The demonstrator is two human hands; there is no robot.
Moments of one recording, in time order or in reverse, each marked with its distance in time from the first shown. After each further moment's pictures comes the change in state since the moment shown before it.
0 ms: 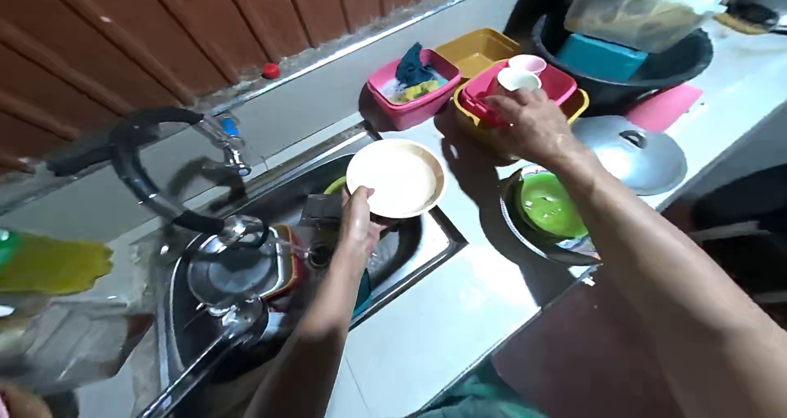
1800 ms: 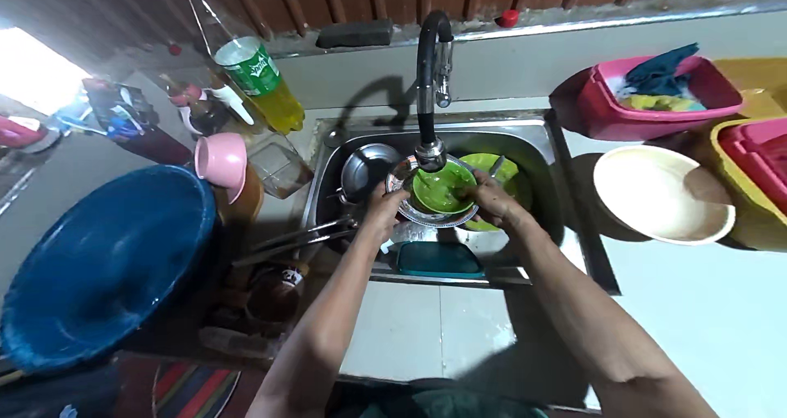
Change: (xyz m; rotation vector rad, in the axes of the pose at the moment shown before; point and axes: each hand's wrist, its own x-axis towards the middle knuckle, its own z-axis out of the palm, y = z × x) left_hand -0.021 -0.001 -0.221 0.087 0.316 0.091; right_hand 0.003 -0.290 0.166 1.290 -0.853 0.359
